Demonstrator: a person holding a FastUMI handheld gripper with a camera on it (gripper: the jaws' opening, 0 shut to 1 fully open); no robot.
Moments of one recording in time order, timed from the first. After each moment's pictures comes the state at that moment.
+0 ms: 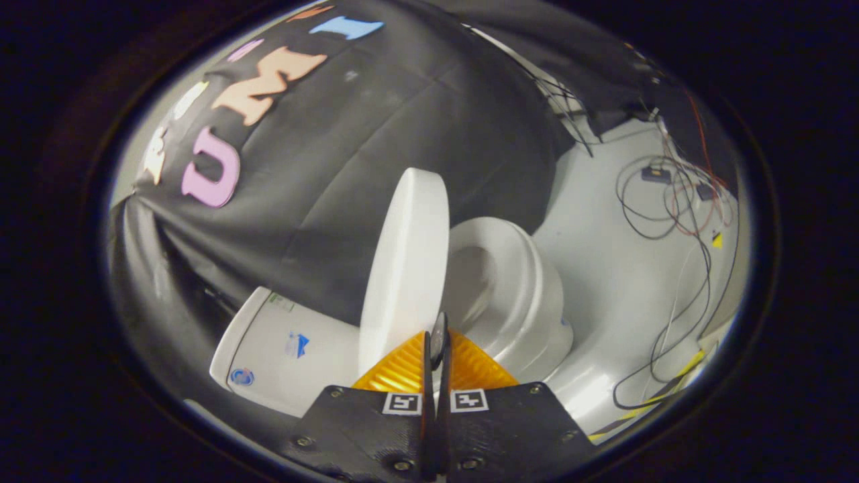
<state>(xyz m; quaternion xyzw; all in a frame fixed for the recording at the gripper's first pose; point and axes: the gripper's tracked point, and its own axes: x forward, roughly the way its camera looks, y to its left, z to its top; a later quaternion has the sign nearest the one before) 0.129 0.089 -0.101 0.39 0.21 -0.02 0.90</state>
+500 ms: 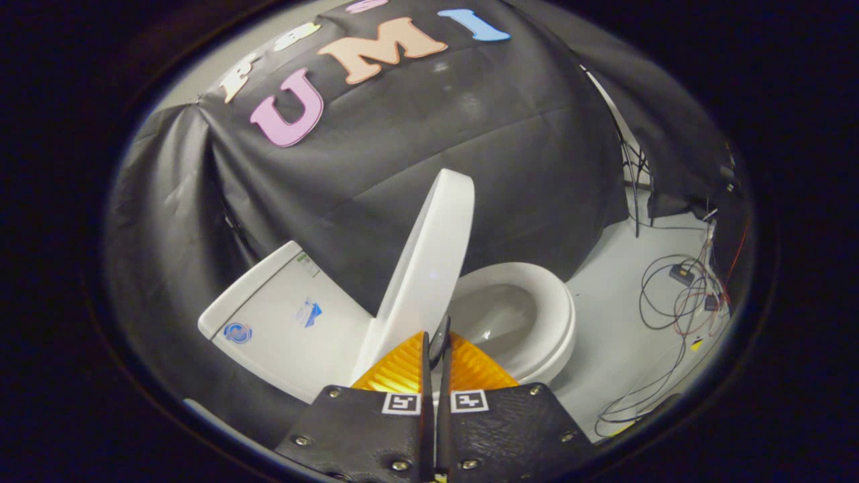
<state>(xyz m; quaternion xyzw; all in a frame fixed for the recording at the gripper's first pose) 0.130 0.119 -0.041 0.22 0.19 0.04 0.96</state>
